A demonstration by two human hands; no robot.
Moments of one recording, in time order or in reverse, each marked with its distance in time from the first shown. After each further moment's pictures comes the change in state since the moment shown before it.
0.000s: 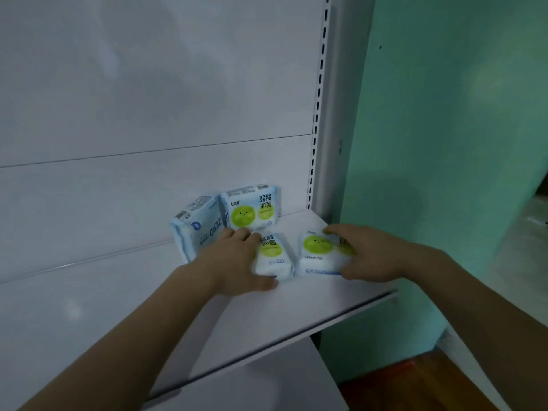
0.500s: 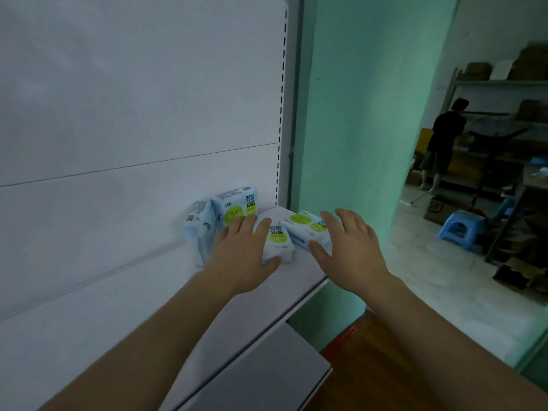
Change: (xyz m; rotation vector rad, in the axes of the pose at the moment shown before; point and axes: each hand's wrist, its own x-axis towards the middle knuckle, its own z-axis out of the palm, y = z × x) left_hand -0.050 -0.022 -0.007 -0.062 0.337 0.329; right_hand -0.072 -0.127 0.064 -0.171 0.704 0.468
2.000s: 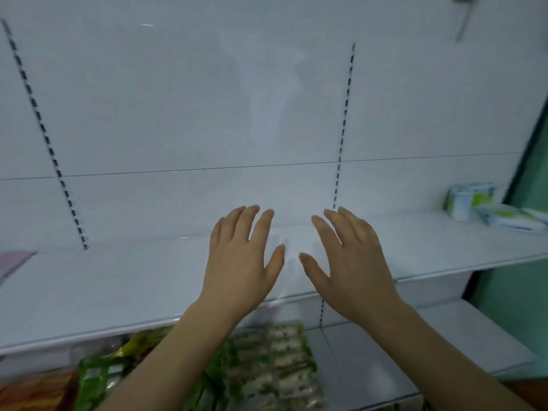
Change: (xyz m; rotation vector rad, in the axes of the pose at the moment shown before) left_hand -0.640 -0.201 -0.260 0.245 0.540 -0.434; right_hand -0.388 -0.524 -0.155 0.354 0.239 -0.647
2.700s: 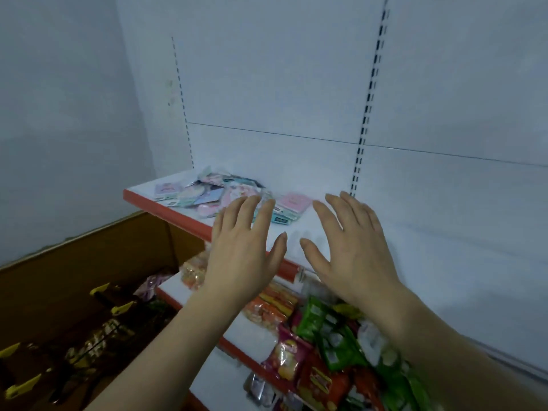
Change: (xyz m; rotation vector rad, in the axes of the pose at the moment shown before) left_hand -0.180 -0.276 -0.210 0.598 -0.035 -0.629; right_hand 0.068 -0.396 0.096 0.505 -0.089 -0.563
